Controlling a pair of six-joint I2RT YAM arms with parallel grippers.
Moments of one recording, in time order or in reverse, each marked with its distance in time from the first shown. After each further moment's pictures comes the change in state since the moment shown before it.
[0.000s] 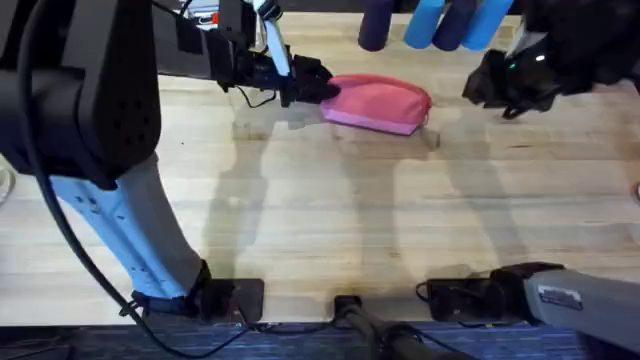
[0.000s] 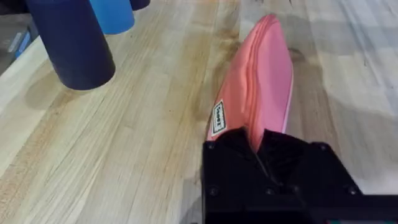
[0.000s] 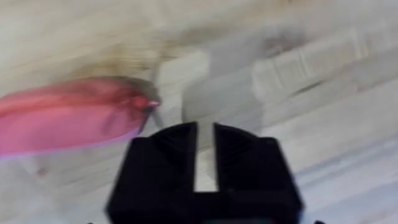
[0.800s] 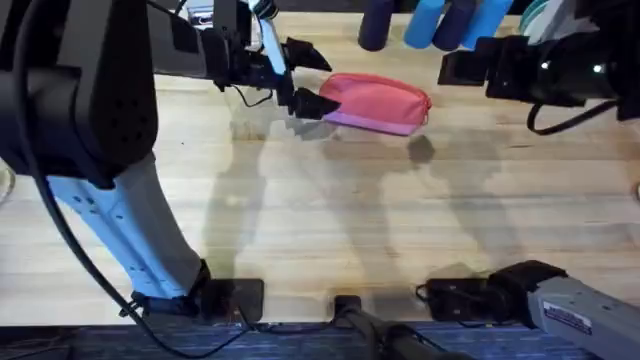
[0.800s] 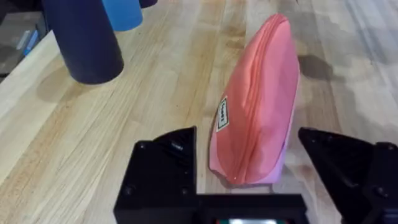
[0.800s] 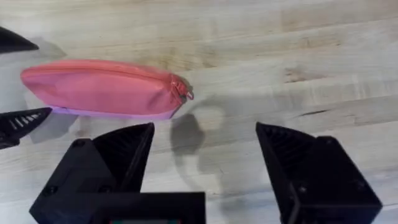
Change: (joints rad) left arm 0.016 0.000 0.000 0.004 -0.004 -0.002; right arm 0.138 -0.242 0.003 -0.036 0.002 -0.116
